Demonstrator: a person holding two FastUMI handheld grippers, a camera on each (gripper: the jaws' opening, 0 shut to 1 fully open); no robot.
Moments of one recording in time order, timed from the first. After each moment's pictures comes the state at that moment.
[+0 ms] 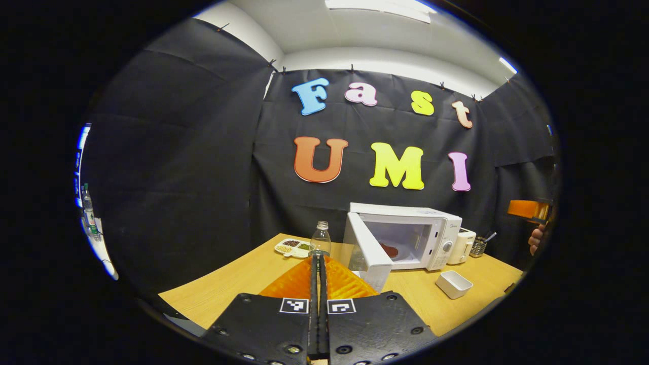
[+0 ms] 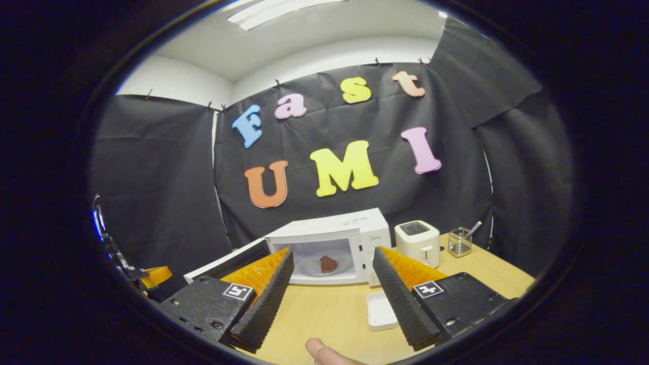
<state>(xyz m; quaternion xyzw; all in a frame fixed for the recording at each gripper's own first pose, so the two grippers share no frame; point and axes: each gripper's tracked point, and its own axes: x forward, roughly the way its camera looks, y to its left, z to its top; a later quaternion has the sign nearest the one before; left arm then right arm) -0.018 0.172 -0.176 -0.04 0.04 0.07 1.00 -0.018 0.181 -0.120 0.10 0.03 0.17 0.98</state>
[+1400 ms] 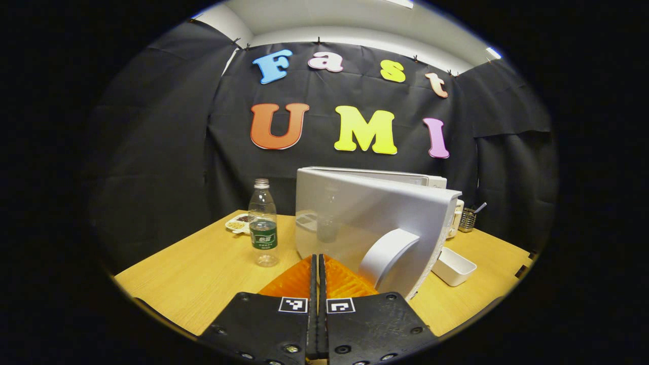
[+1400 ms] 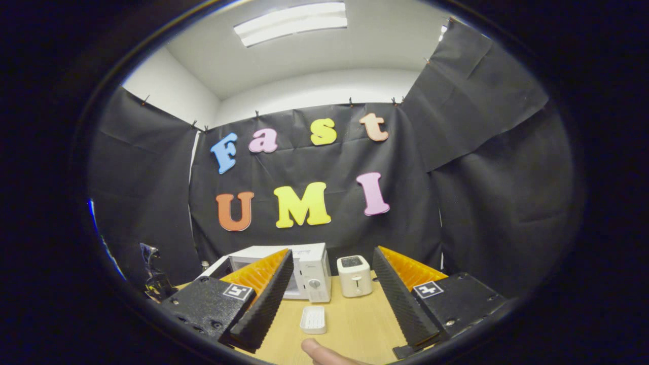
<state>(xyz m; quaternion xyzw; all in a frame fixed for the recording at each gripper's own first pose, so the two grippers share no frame) 0.070 0.072 -0.272 -0.03 0.09 -0.02 1.00 -0.086 0.028 -0.064 0.09 -0.05 0.09 0.99</state>
